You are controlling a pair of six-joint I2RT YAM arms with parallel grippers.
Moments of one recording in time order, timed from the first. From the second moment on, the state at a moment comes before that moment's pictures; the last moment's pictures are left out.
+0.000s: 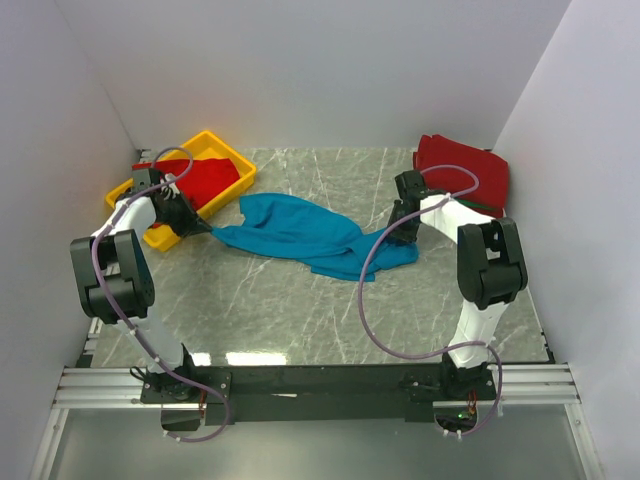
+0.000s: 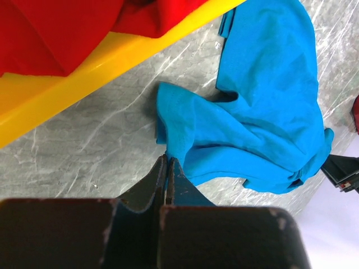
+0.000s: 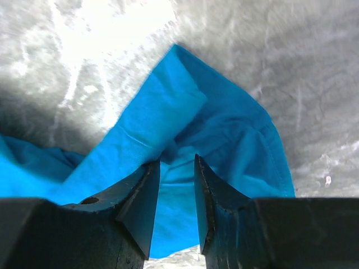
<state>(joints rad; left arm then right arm) 0.21 1.76 1.23 -0.55 0.47 -0.46 0.21 1.87 1.25 -0.56 0.04 0.57</state>
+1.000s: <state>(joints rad) 0.21 1.76 1.23 -0.55 0.47 -0.46 0.21 1.93 1.32 -0.57 0.01 0.51</state>
